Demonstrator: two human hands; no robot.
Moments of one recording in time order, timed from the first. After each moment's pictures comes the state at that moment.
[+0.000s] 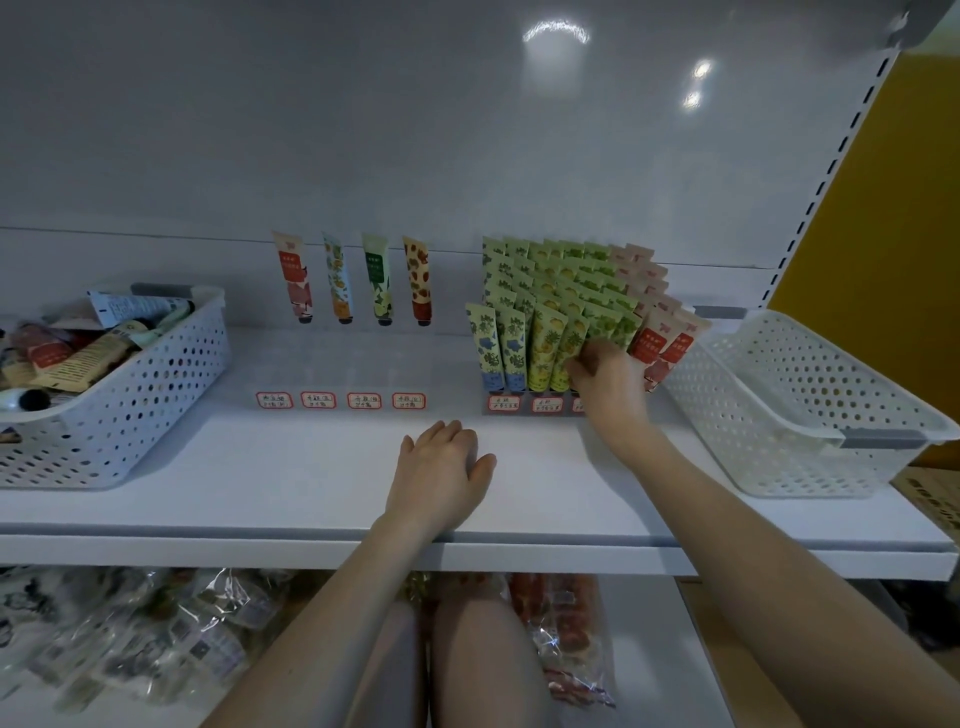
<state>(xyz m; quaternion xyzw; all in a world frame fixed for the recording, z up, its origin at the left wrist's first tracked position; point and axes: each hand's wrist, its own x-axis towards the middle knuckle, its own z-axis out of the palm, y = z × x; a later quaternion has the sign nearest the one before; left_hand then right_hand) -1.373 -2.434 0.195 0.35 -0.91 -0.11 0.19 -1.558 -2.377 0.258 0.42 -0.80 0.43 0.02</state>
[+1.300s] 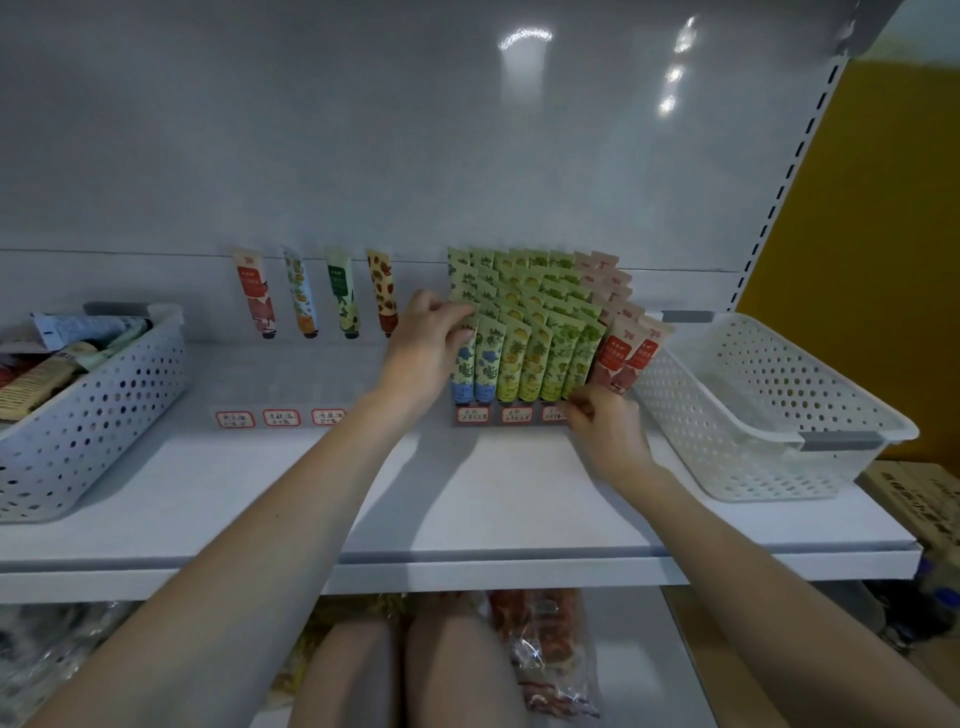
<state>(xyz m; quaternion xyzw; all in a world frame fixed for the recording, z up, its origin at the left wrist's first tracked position) -1.429 -2.479 0.292 0.27 -0.86 -0.17 0.39 -1.584 -2.343 0.229 0.45 -0.81 0.37 0.04</state>
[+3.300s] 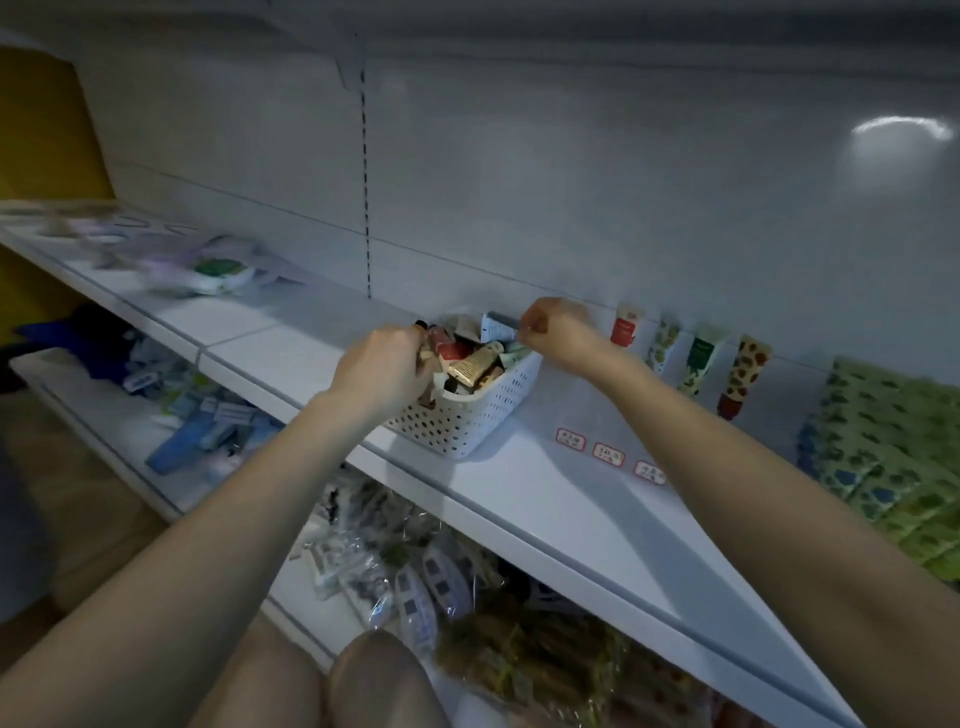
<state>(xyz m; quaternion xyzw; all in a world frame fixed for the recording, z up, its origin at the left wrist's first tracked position) -1.082 -2.522 0.331 0.62 -0.75 0.04 0.22 -1.276 -2.571 0.360 0.75 -0.62 0.22 -0.08</state>
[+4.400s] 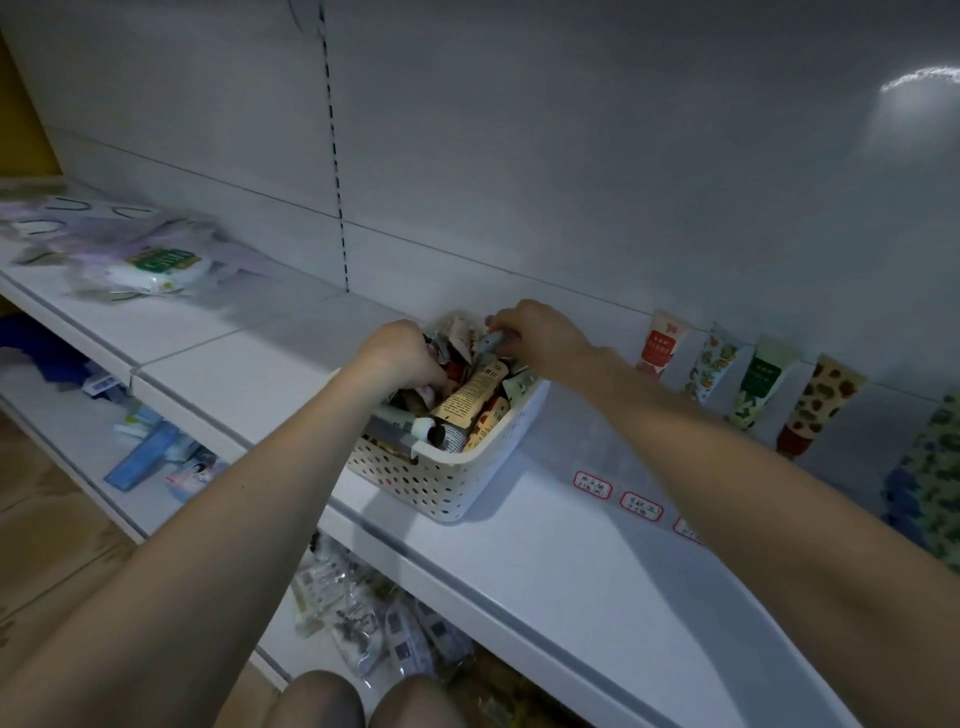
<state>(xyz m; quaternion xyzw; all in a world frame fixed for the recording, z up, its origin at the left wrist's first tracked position) -1.108 -2.641 0.331 0.69 -0.69 -0.18 0.12 -1.271 -2.675 0.330 0.82 -0.56 0.12 -0.02</state>
